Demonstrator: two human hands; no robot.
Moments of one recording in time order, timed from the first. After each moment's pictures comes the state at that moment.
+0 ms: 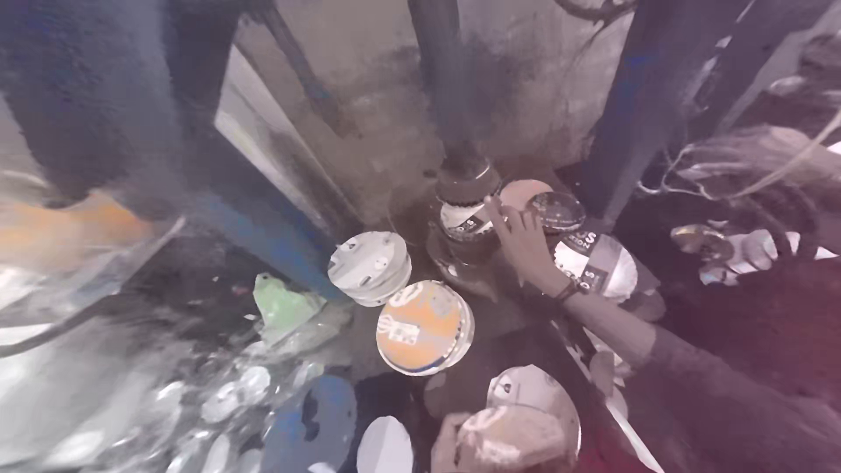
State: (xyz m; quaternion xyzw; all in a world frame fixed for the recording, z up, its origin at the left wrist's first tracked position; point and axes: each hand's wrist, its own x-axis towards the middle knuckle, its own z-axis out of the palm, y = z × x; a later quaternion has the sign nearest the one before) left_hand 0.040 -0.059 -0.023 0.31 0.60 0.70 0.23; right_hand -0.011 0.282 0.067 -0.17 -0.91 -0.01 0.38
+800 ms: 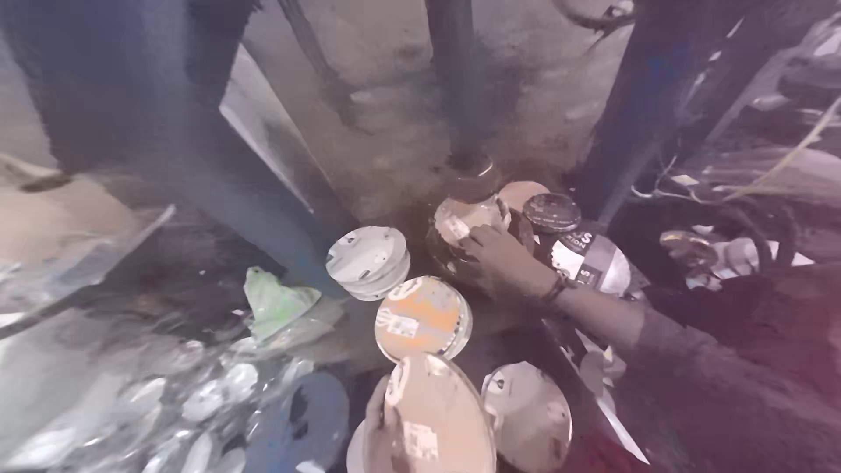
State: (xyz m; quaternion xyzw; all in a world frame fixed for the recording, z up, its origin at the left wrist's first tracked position) left_hand 0.007 -0.068 0.028 0.15 0.52 0.83 0.10; right_hand -0.016 0.257 0.084 0.04 -0.96 0.01 0.29
